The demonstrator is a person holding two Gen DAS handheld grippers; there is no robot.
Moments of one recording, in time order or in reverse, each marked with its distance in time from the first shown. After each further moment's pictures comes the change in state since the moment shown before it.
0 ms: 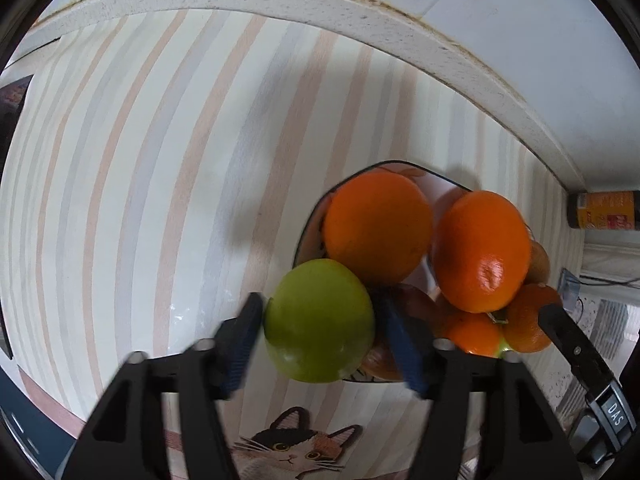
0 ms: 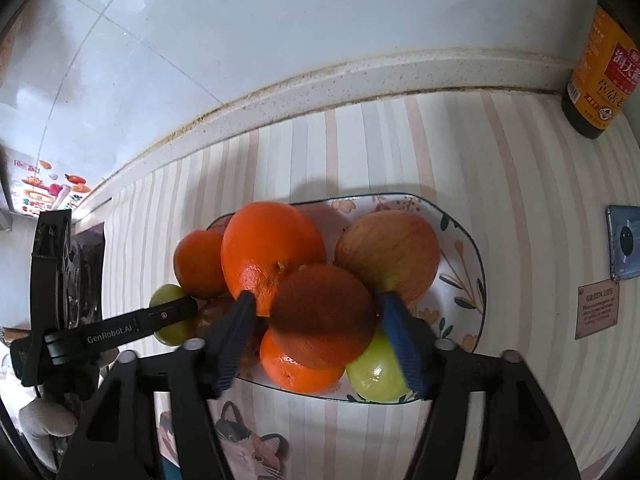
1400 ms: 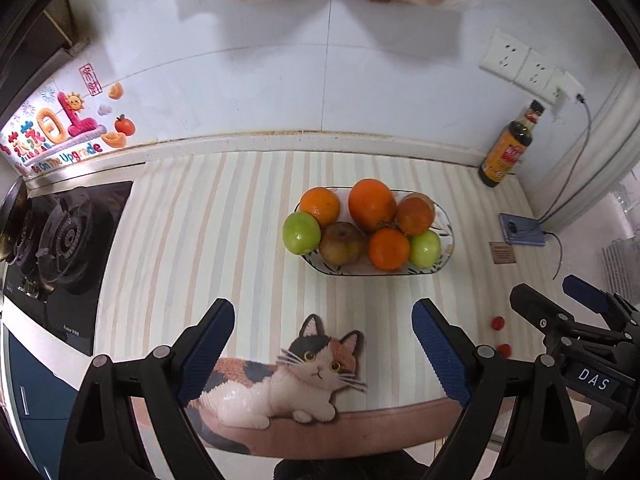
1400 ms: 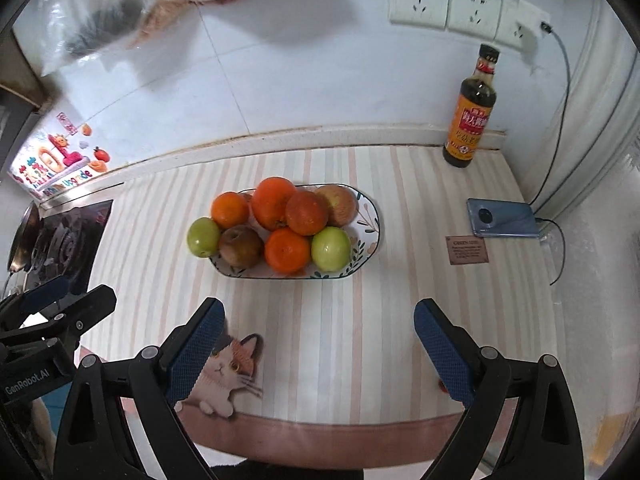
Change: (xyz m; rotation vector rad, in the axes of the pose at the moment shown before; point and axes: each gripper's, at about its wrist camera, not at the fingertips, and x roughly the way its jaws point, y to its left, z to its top) left arm -0.180 -0.052 -0.220 0.273 -0.485 0.127; right arm -0.196 0.050 -0.171 -0.120 -0.267 -0.233
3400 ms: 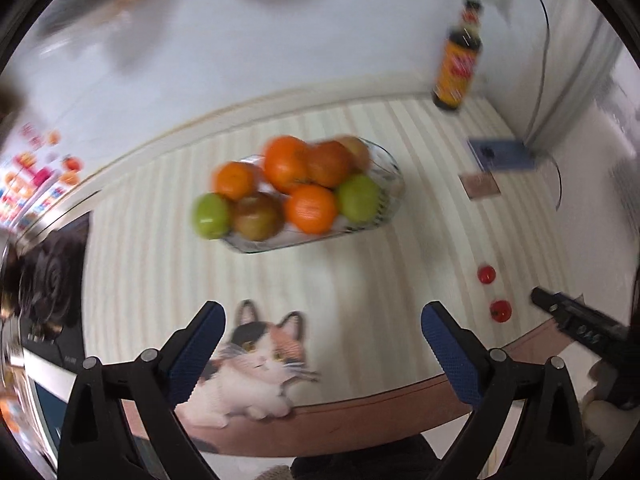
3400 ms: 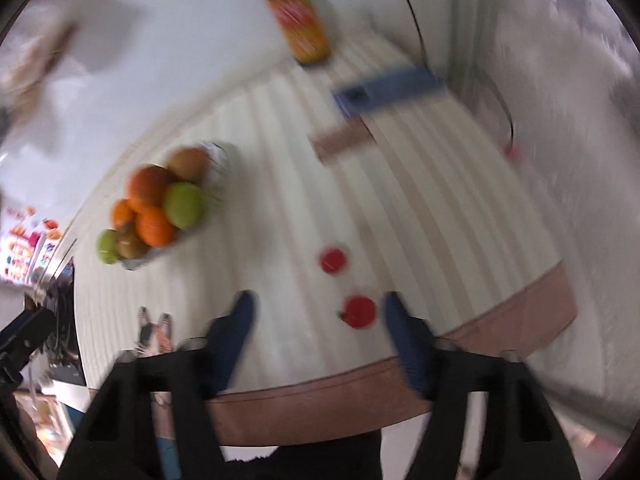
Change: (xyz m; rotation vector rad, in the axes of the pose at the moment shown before) left arm 0.077 -0.129 -0.029 0.265 0.128 0.049; right arm 0.085 -0.206 -0.106 0.438 0.173 0.035
